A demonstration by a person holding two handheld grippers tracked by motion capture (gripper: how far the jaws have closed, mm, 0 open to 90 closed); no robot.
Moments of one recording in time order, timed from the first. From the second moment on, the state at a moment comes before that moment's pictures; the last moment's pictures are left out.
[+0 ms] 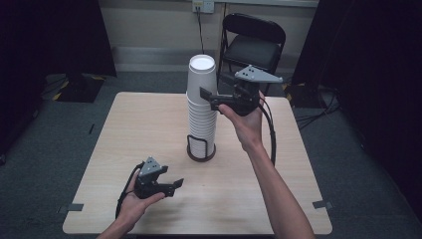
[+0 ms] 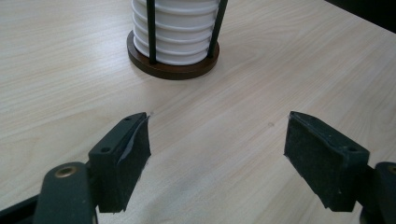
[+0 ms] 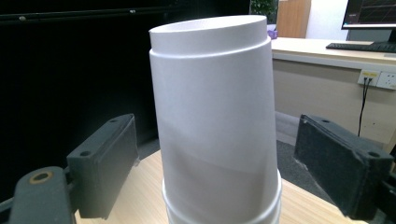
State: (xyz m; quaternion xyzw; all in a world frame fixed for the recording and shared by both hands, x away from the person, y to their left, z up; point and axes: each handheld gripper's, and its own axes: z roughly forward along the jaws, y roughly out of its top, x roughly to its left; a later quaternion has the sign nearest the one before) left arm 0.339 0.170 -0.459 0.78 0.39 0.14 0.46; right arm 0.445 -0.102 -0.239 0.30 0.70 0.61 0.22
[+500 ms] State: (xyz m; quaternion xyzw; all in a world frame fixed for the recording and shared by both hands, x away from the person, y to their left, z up) left arm 0.339 0.172 -0.459 0.78 0.40 0.14 0.47; right arm 0.471 -0.077 -0.249 0.31 0.71 0.59 0.22
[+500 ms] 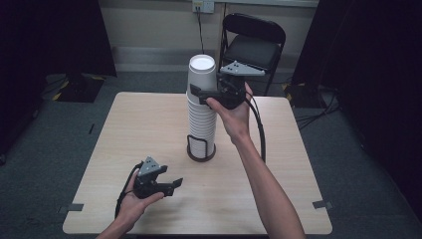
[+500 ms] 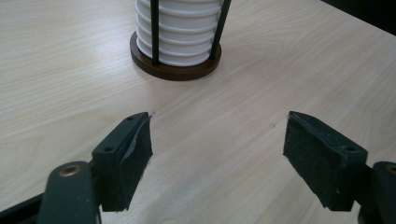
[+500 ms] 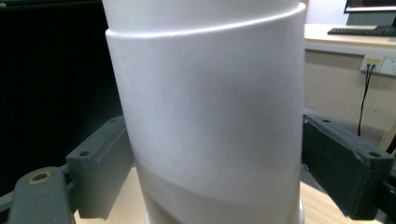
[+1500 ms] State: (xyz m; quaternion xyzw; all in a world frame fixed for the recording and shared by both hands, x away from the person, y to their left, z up) left arm 0.340 0.173 -0.459 0.78 0.40 0.13 0.46; right arm 0.483 -0.059 -0.262 0.32 0.72 0.56 0.23
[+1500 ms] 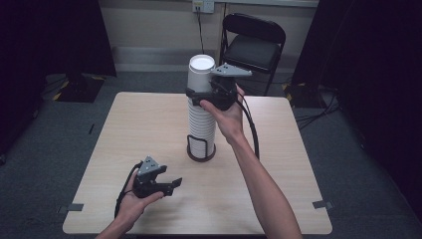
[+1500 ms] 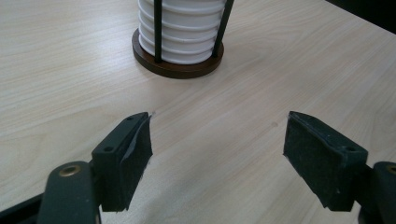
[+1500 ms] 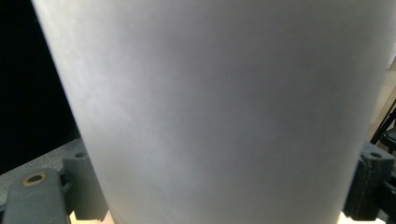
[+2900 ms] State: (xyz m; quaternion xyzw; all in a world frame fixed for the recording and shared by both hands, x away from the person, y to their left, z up) left arm 0.341 0.174 -0.460 0.78 0.40 0.13 0.46; right arm 0.473 -0.061 -0.222 0.31 0.67 0.63 0.25
